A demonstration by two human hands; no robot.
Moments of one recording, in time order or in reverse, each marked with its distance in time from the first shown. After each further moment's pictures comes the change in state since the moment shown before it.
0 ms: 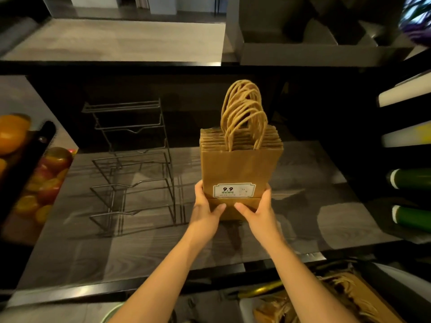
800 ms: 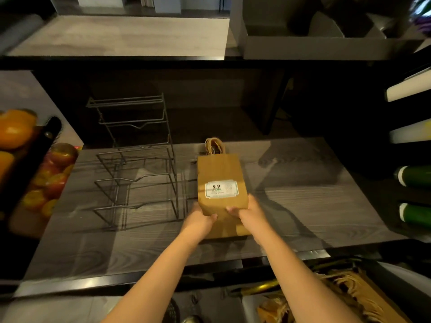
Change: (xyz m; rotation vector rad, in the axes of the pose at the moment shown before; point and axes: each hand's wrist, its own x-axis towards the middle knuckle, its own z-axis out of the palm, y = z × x) left_hand 0.005 -0.028 -0.011 0.304 -0.048 -0.466; right_hand 0.021 0.018 0.028 -0.044 -0.111 0.324
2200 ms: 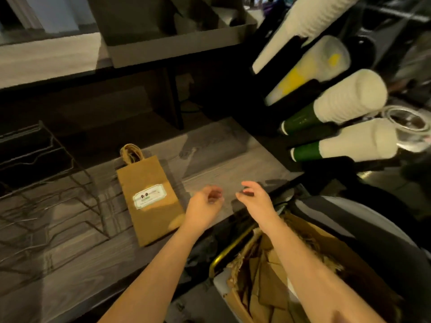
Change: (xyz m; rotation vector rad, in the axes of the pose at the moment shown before) left_hand -0.075 0.077 0.124 0.102 -0.235 0.654; right_hand -0.084 0.066 -0.160 0.189 0.333 0.019
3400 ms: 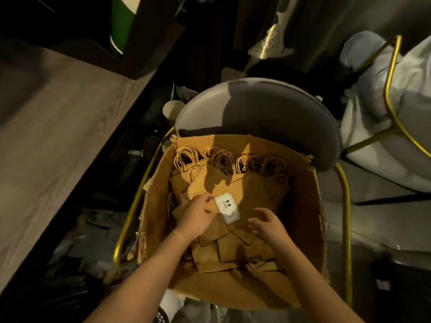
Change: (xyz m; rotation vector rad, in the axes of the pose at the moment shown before) left_hand -0.022 -0.124 0.308 0.512 -0.798 -0.015; right_hand -0.099 0.355 -0.100 0.385 0.428 0.703
